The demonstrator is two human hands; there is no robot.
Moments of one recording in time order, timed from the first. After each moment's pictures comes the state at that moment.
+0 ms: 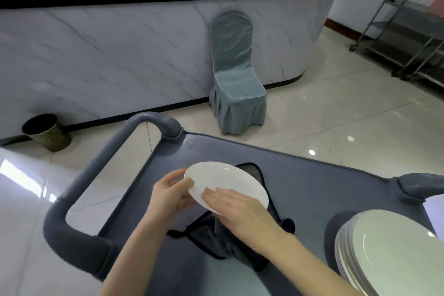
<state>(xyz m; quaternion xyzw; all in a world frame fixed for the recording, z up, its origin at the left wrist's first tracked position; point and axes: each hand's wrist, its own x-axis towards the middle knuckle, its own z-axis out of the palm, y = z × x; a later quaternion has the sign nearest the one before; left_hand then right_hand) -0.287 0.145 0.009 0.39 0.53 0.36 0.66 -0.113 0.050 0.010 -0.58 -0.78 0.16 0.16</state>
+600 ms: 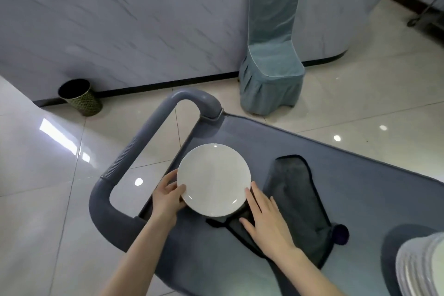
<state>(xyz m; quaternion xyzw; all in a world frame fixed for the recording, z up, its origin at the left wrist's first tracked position) -0.384 0.189 -0.098 0.27 0.63 0.40 0.61 -0.154 0.073 -0.119 -0.71 -0.68 0.16 0.03</state>
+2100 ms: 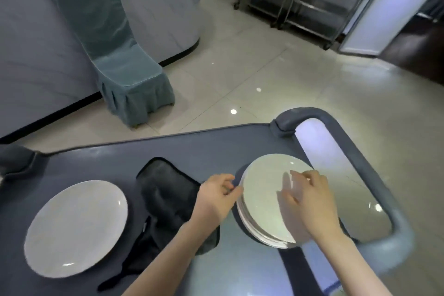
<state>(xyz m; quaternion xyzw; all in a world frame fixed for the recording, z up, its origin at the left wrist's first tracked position) -0.026 0.013 -0.031 0.79 0.31 0.09 0.52 0.097 -0.174 0.008 -0.96 -0.26 0.03 0.13</state>
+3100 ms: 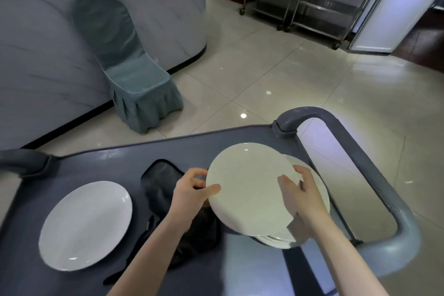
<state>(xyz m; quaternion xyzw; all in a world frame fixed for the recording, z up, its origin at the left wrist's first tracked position) -0.055 0.038 -0.011 0.61 0.41 0.12 0.67 0.096 -0.156 0.005 -0.81 -0.04 0.23 0.54</state>
